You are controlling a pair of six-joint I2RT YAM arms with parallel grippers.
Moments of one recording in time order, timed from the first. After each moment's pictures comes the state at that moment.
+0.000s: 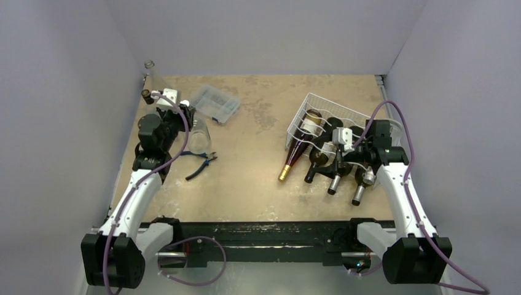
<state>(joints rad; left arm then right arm) -0.07 0.98 0.71 0.23 0.15 -0.02 -0.01 1.03 0.89 -0.76 -1.27 -1.12</state>
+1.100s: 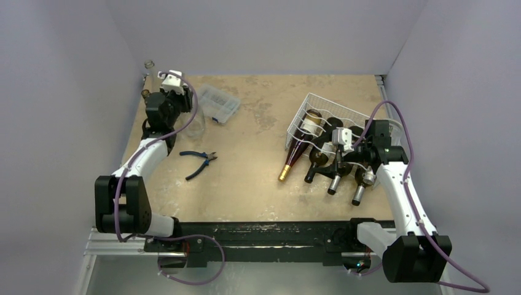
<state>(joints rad) -0.01 1.40 0.89 0.47 0.16 0.07 -0.01 1.04 0.89 -0.78 -1.27 -1.15</state>
